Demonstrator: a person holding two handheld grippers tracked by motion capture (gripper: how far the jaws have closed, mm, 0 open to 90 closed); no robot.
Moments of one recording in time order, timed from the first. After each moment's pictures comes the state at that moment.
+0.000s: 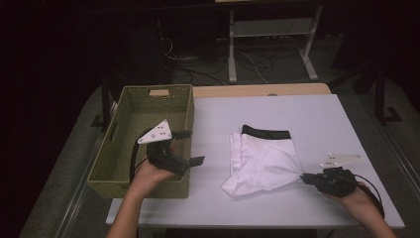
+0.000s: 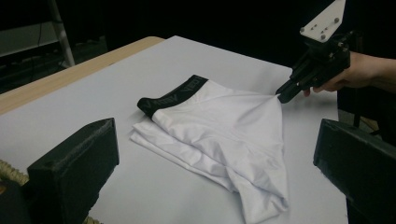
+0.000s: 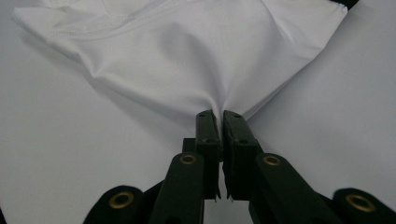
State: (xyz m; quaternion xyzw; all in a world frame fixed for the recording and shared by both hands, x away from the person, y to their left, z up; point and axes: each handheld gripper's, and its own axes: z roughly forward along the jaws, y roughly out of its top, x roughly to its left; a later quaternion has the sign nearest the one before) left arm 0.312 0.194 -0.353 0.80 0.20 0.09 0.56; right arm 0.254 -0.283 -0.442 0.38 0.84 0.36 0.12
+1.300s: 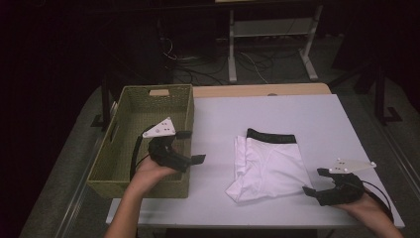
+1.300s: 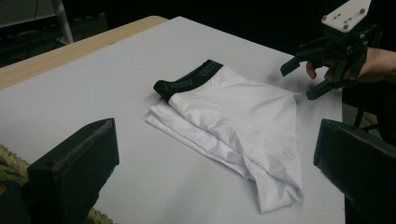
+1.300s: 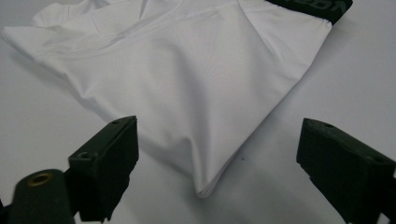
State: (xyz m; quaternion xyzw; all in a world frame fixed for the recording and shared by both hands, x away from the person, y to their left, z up) left arm 0.319 0.189 -0.350 0.81 0.23 0.07 0.53; right arm 0.241 -0.296 -0.449 0.39 0.82 0.39 0.13
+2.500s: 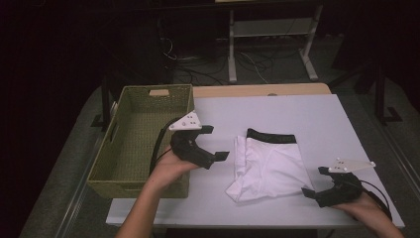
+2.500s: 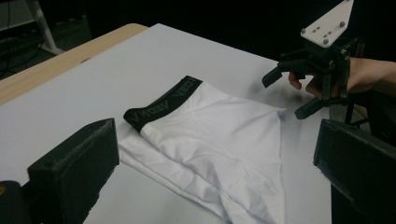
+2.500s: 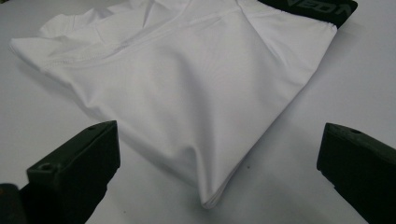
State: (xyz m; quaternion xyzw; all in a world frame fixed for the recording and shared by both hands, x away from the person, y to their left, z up) left arm 0.319 0.130 -0.329 0.83 0.20 0.06 0.52; right arm 0.243 -0.295 -0.451 0.39 0.82 0.41 0.13
